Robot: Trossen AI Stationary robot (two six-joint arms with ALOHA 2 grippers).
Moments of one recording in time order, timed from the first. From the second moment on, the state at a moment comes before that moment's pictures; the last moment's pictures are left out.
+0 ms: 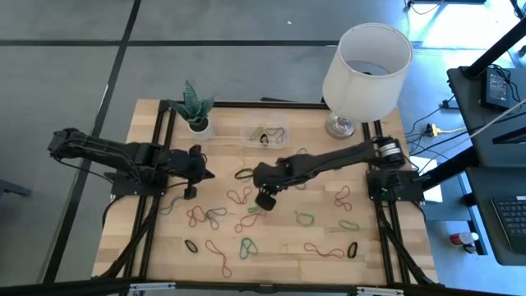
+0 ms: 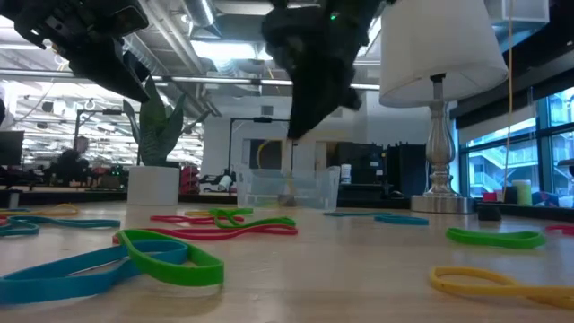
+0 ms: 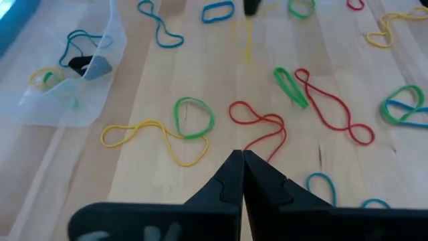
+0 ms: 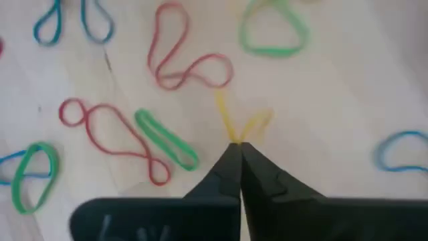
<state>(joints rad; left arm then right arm) -0.12 0.73 0.51 -0.46 -0.14 -0.11 0.13 1.95 1.57 -0.76 0.14 0.57</state>
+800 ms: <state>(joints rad) -0.12 0.73 0.51 -0.46 -0.30 -0.16 -0.26 1.76 1.57 -0.63 0.33 0.28</state>
